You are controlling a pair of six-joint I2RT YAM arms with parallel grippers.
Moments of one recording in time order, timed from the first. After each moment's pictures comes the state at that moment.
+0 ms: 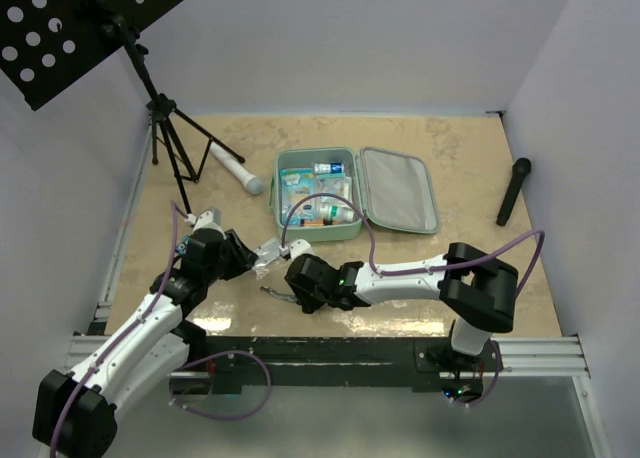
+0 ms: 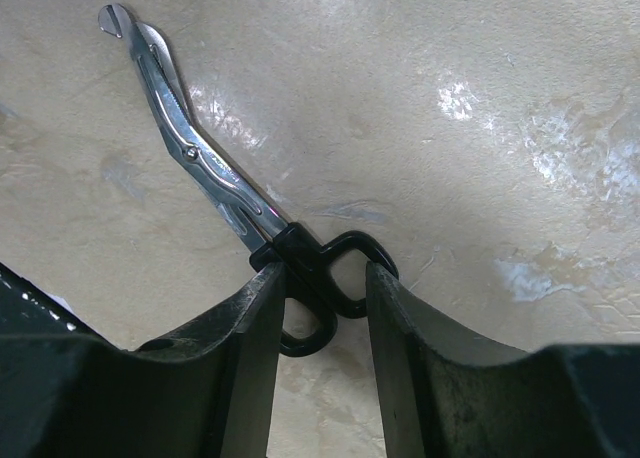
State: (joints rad) left arm -0.40 0.76 0.37 -0.30 -0.05 -0.78; right arm 1.24 1.71 0.93 -0.20 0.25 0.52
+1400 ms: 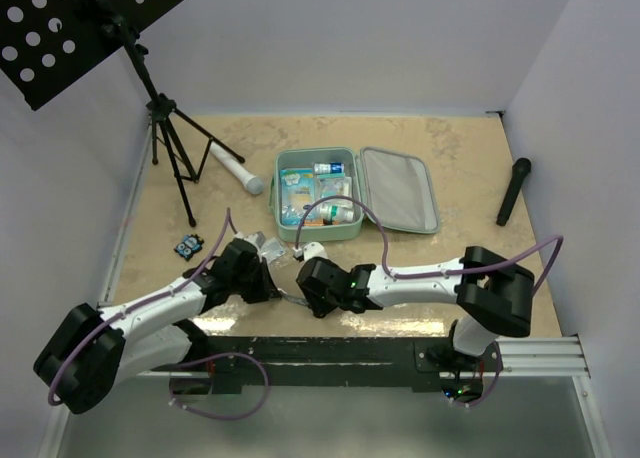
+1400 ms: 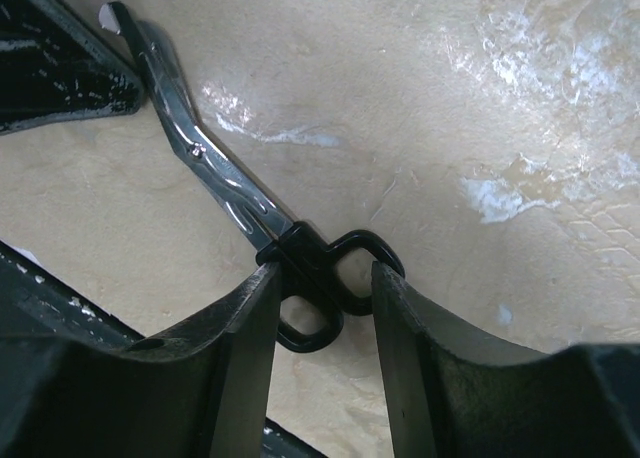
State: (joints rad) left arm -0.63 1.04 0.32 -0.21 0.18 -0.81; right arm 1.24 1.62 0.86 -0.24 0.25 0.59
